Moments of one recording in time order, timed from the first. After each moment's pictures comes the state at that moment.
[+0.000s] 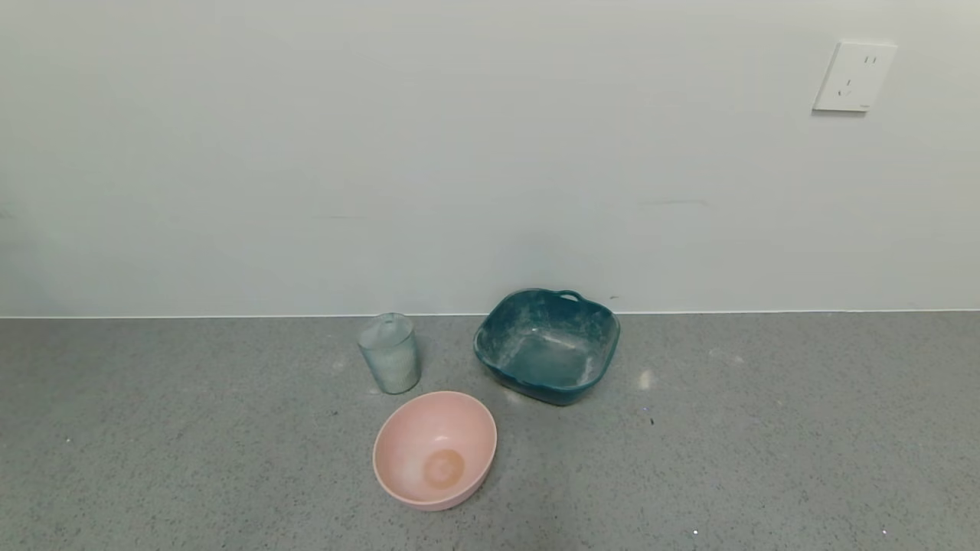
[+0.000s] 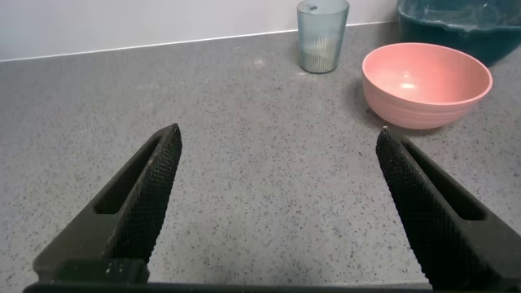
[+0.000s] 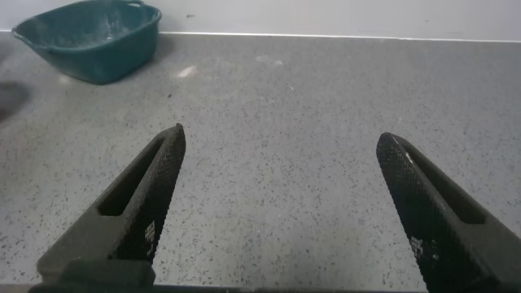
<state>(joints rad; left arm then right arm) 0.00 0.00 0.00 0.01 -0.01 0.08 0.00 0.00 0.00 0.00 -0.01 0.02</state>
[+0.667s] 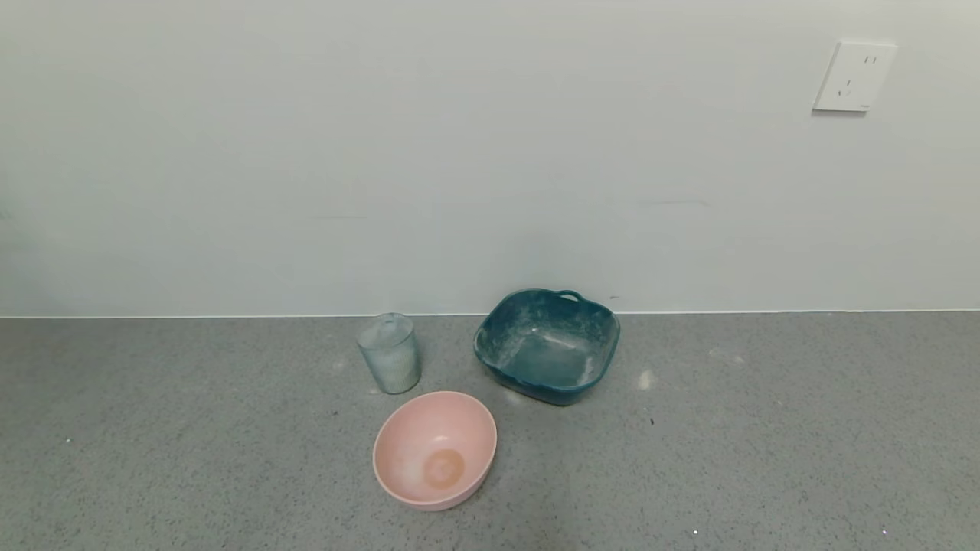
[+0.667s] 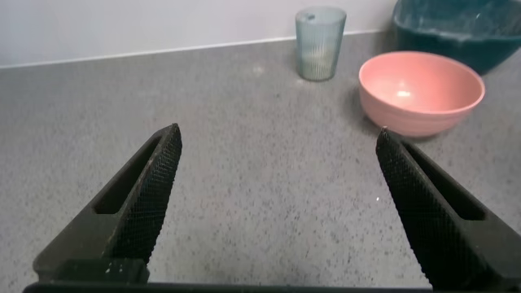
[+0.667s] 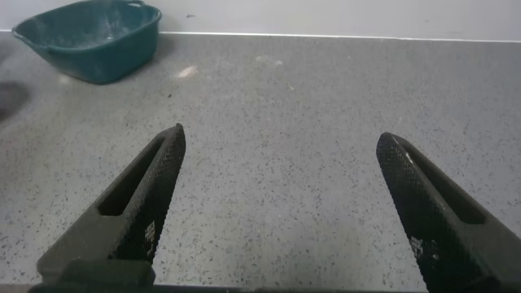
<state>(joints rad) 0.00 0.00 -0.03 0.02 -0.01 0.08 0.00 0.00 0.00 0.00 -0.01 0.02</state>
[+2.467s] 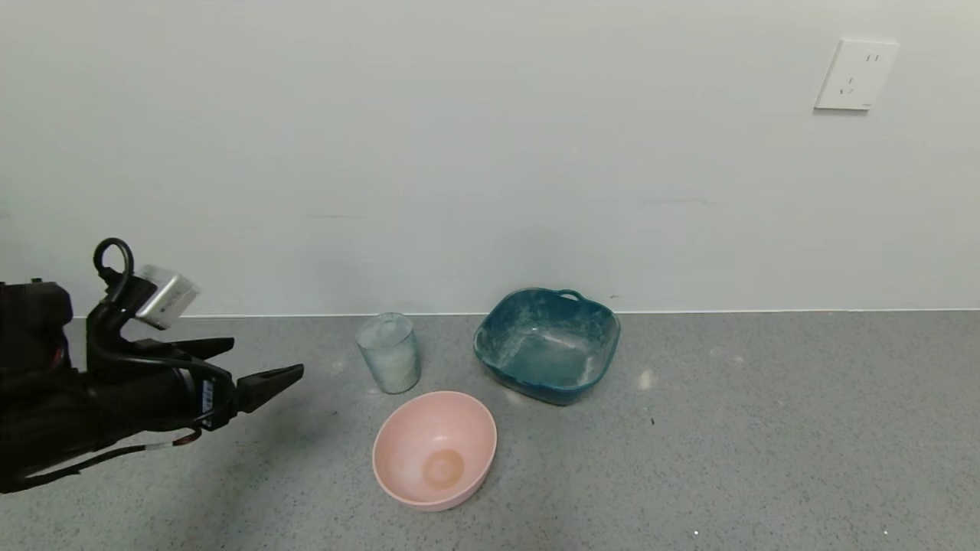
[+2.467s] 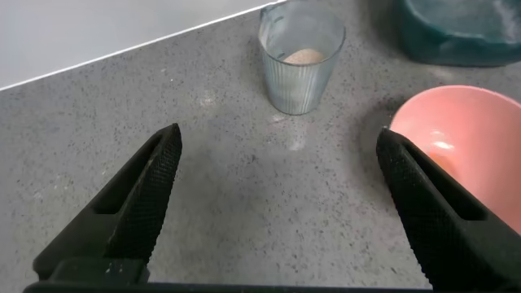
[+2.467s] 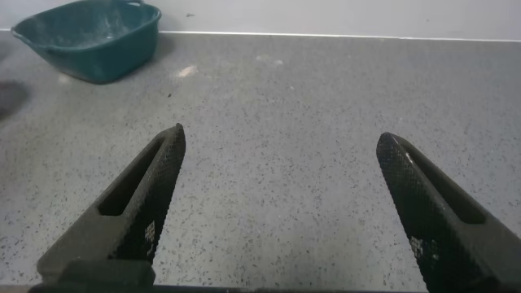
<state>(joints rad) 0.12 1.52 -0.58 -0.51 -0.38 0.27 0.00 0.00 0.00 0.00 -0.01 0.02</state>
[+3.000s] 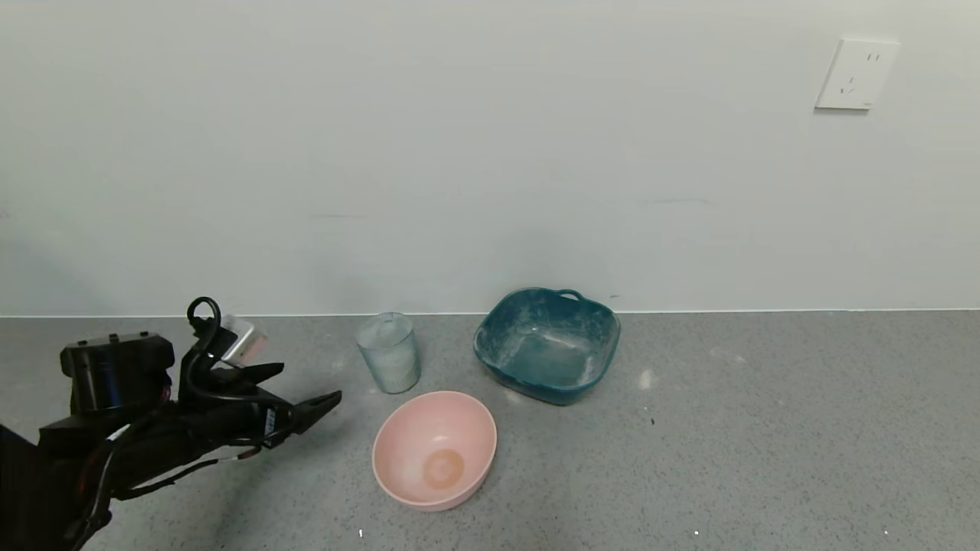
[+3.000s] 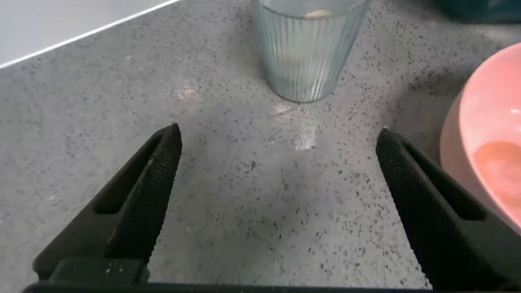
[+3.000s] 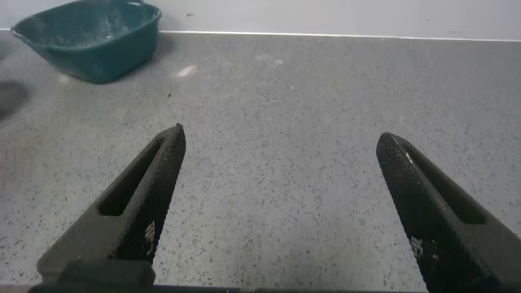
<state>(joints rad) 0.10 1.85 -0.46 -0.95 -0.41 0.31 0.00 0.00 0.00 0.00 -0.01 0.02</state>
